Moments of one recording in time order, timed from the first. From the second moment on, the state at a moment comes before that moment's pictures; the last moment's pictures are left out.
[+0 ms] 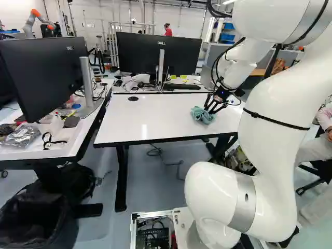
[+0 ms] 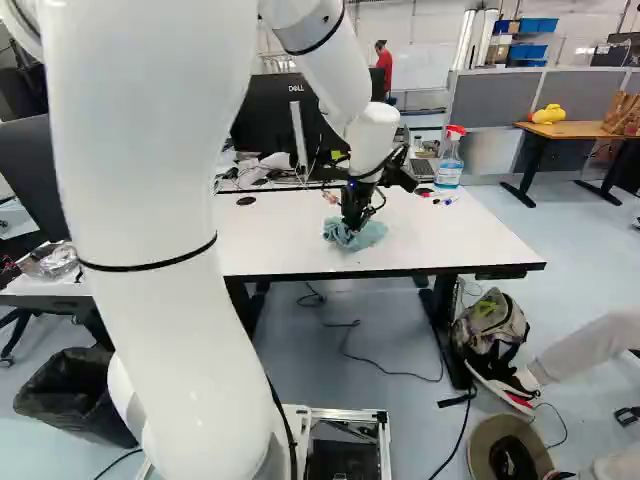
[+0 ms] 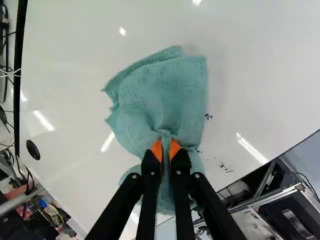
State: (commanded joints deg) arm -28.4 -12.3 -57.7 27.9 -39.6 0.0
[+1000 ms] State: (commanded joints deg) arm -33.6 -1.3 -45.1 27.9 -39.6 0.0
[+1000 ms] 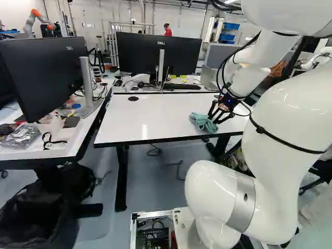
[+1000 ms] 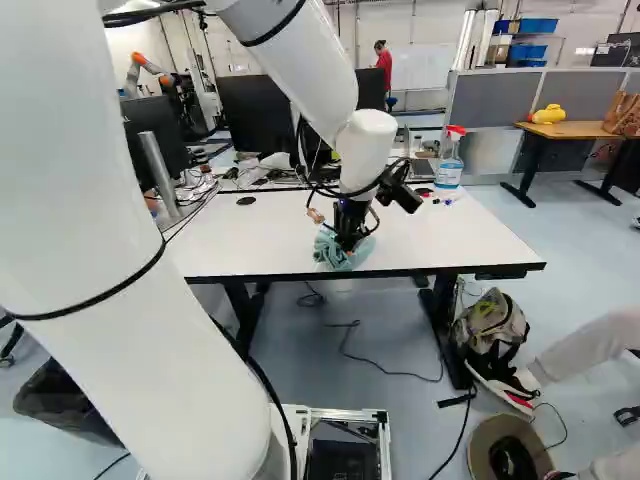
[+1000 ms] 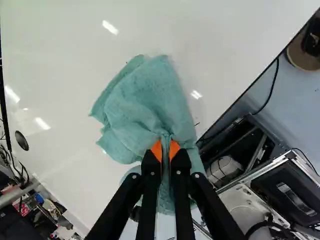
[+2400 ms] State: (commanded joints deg) arm -31.6 -17.5 -64.1 27.9 -39.6 0.0
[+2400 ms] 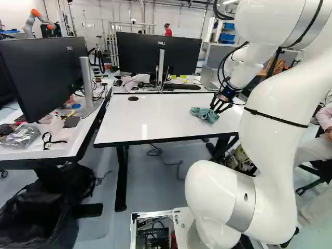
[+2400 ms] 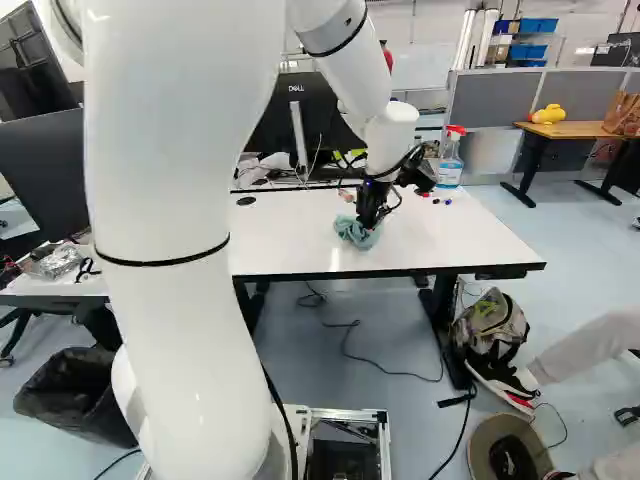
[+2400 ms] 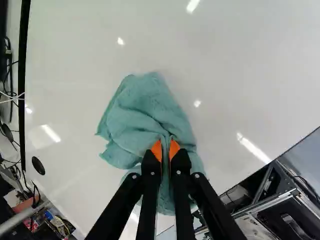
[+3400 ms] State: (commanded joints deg) arm -24.5 -15.7 -61.7 27.9 -39.6 0.0
